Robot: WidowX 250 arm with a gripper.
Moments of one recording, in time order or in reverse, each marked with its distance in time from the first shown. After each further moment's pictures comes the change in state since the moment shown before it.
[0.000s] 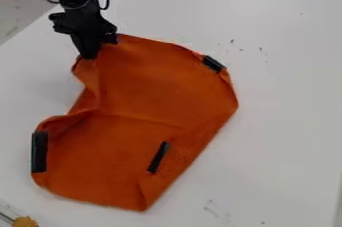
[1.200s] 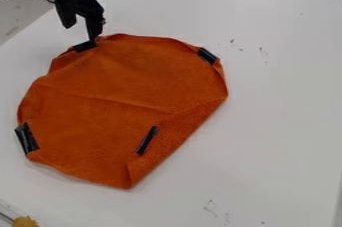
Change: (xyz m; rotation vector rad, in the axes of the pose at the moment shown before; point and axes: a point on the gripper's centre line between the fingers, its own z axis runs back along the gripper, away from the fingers) arm 0.051 0.046 -0.022 0.031 0.103 -0.271
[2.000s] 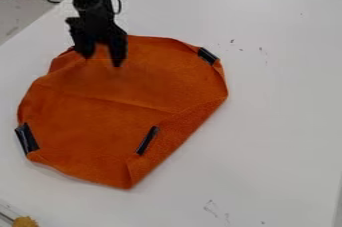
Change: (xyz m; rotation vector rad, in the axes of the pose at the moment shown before) arm -0.032 -0.088 0.008 -0.122 -0.022 0.118
